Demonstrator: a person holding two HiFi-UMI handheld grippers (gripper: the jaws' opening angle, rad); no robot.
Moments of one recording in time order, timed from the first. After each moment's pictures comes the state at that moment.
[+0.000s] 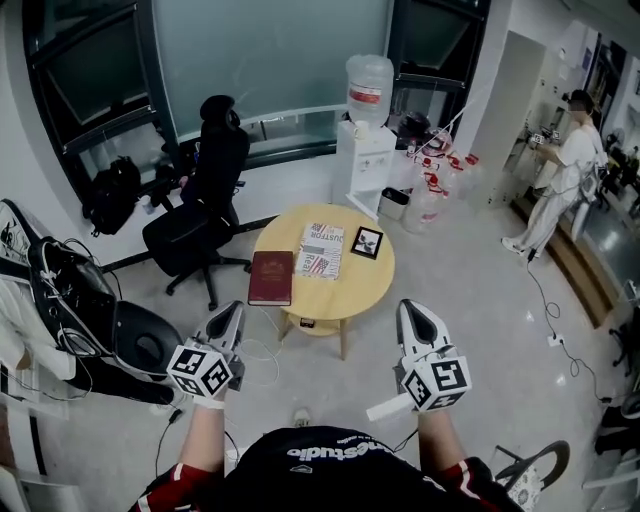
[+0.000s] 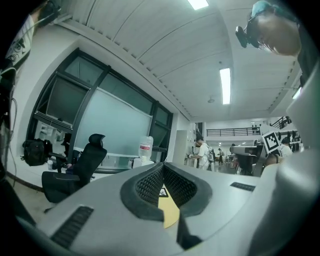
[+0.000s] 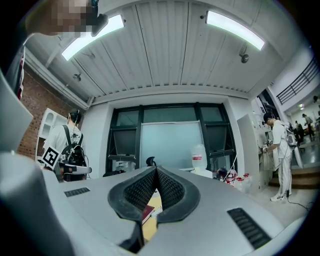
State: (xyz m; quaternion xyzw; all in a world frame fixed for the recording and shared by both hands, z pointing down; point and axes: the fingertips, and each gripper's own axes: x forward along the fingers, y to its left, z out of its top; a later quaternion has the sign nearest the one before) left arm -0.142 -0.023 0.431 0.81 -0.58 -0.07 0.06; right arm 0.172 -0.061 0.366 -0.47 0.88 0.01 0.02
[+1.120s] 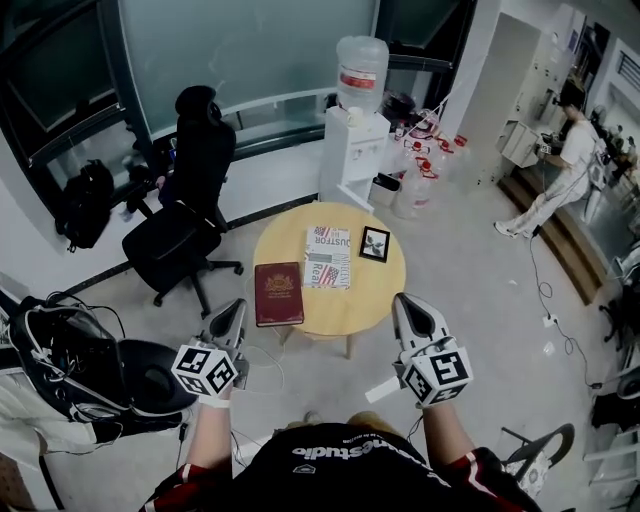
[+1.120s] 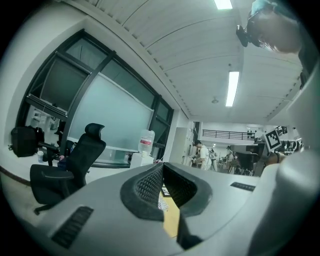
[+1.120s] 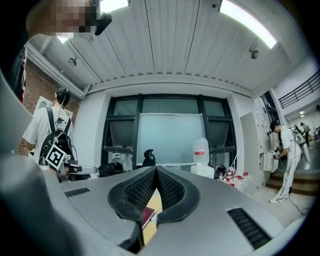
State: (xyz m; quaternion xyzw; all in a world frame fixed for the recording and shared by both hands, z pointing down) left arm -0.232 -0.138 0.457 0.83 -0.54 -0.07 0.11; right arm 0.060 -0.148 0.372 -0.48 0.88 0.01 -0.03
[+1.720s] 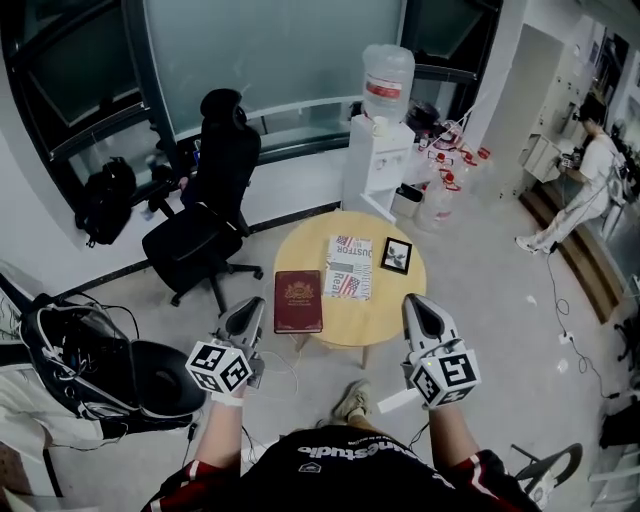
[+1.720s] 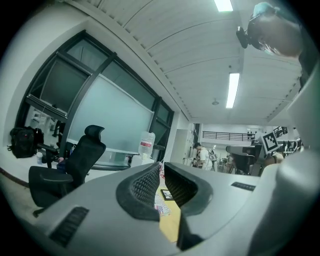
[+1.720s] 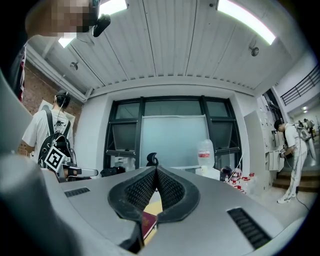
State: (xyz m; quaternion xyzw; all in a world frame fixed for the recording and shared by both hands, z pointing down) left arm -0.242 -0.161 0.455 0.83 -0.54 -0.08 0.10; right arm 0.036 -0.180 0.374 -0.46 0.89 0.01 -0.01
